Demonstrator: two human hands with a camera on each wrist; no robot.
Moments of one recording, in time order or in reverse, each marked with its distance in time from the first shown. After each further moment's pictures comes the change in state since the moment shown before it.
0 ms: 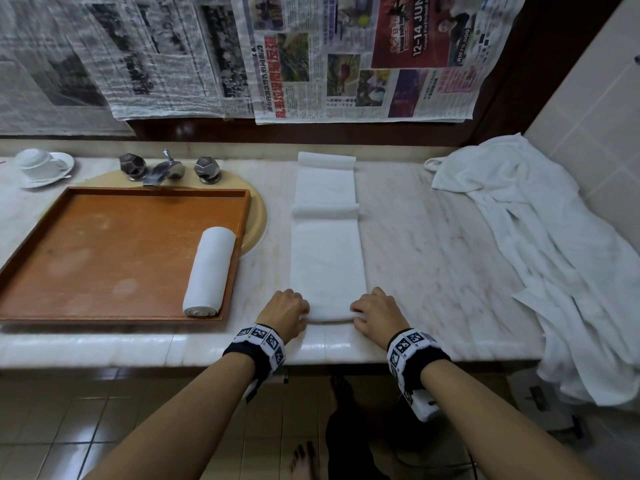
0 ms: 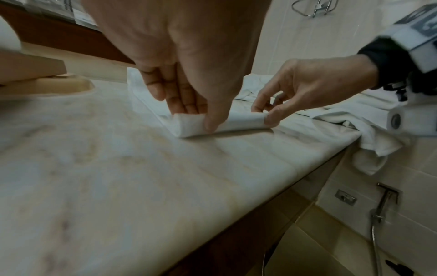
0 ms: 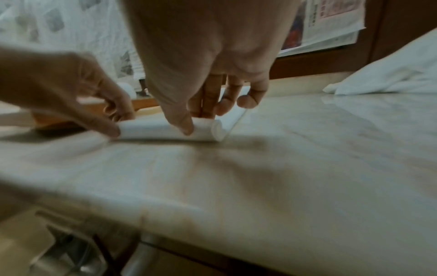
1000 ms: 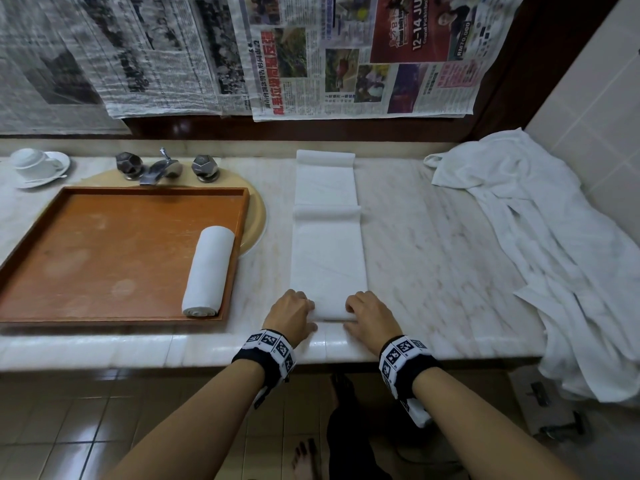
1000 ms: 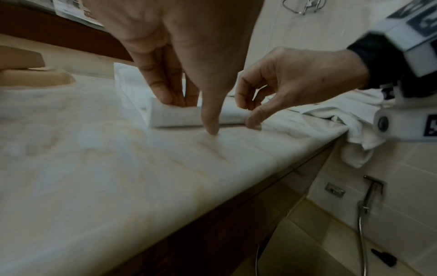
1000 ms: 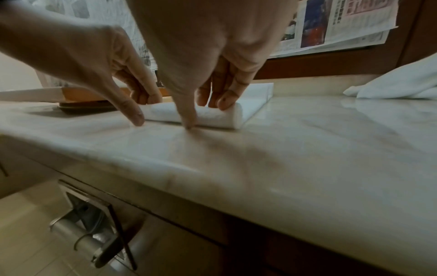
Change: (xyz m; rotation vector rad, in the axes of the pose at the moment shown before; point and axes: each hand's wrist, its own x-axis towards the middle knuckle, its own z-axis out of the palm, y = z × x) left_hand 0.003 0.013 0.011 -0.100 0.024 -0.099; right_hand -0.001 -0.017 0.015 0.101 0.115 0.020
